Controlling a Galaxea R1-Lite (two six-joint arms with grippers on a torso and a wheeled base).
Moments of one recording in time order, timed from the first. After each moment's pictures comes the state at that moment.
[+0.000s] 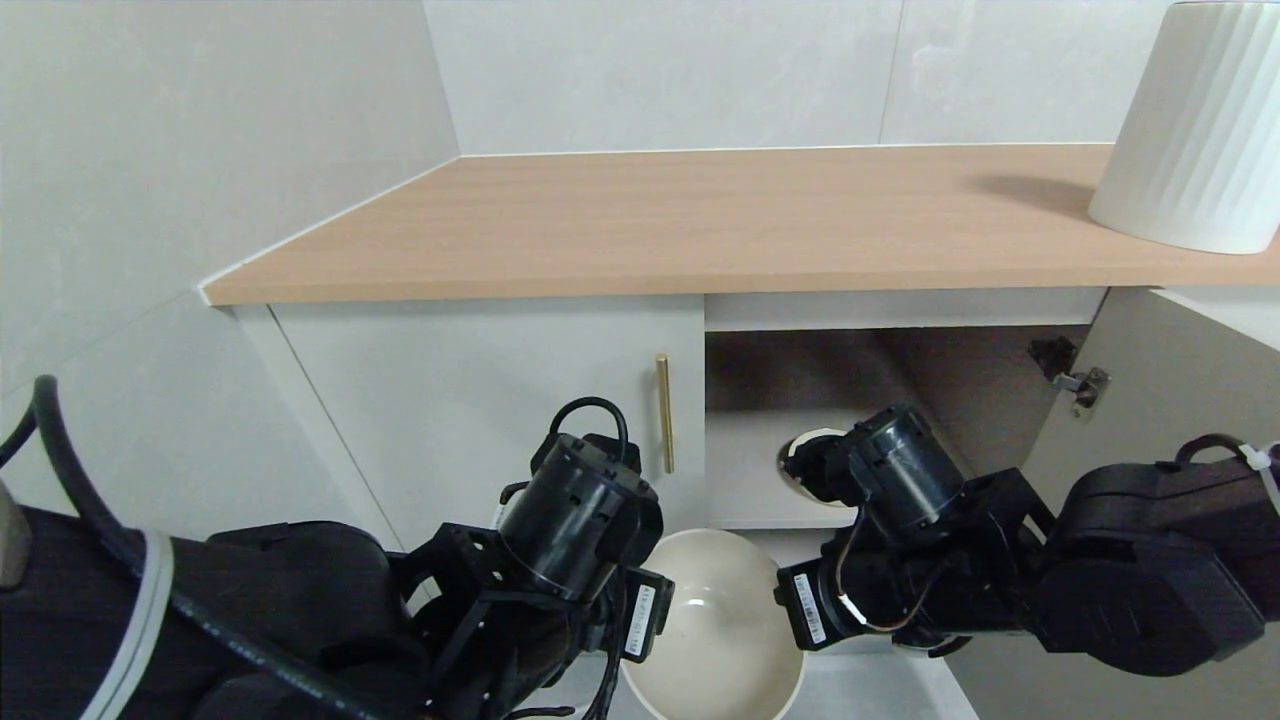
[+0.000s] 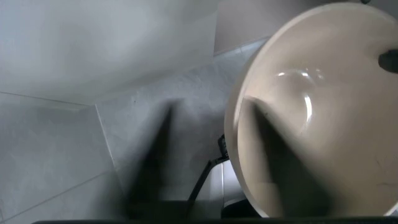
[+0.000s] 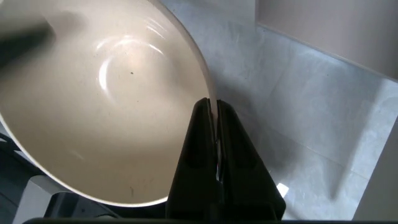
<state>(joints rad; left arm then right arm) -0.85 1.79 -0.88 -0.10 0.40 -0.37 0.77 1.84 -0.97 -0.05 -0.03 0.37</state>
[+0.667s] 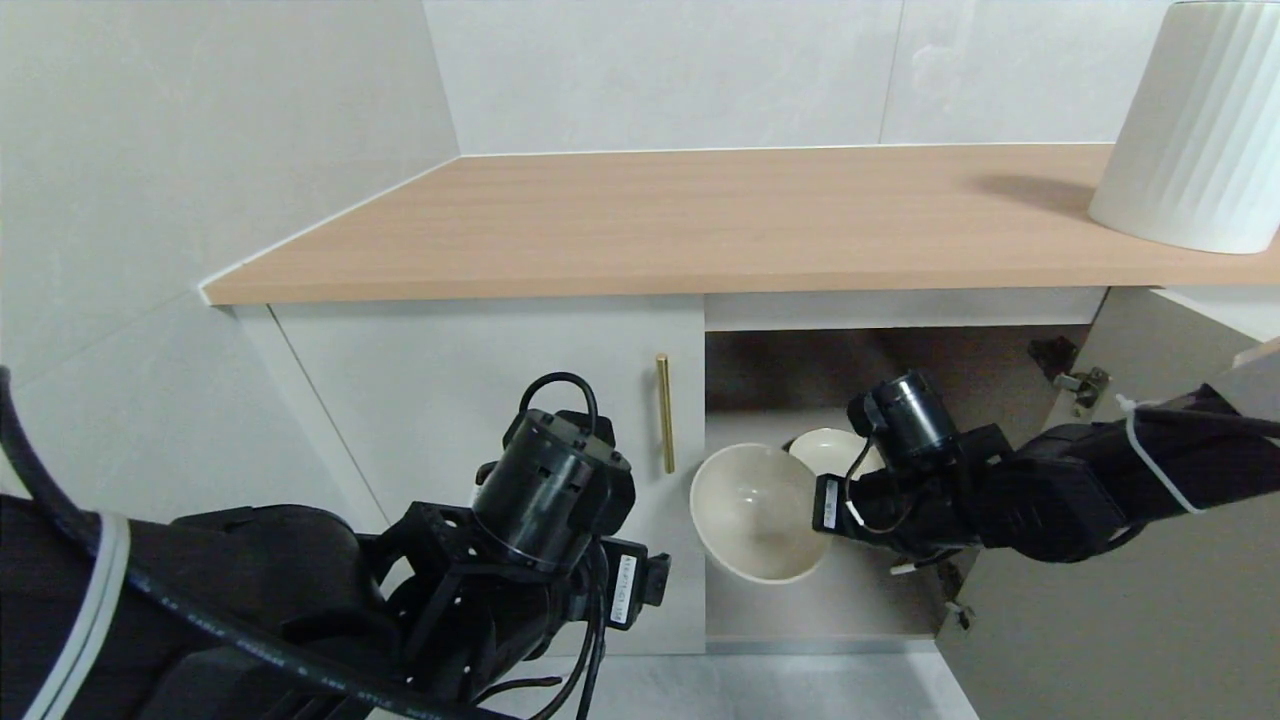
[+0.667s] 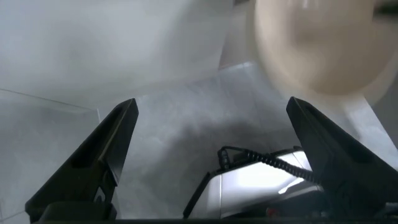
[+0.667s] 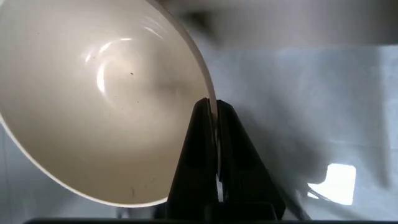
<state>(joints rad) -0.81 1.77 -0.88 -0.11 0.42 -0.39 0.52 2.01 -1.08 -0.14 -0.13 0.65</state>
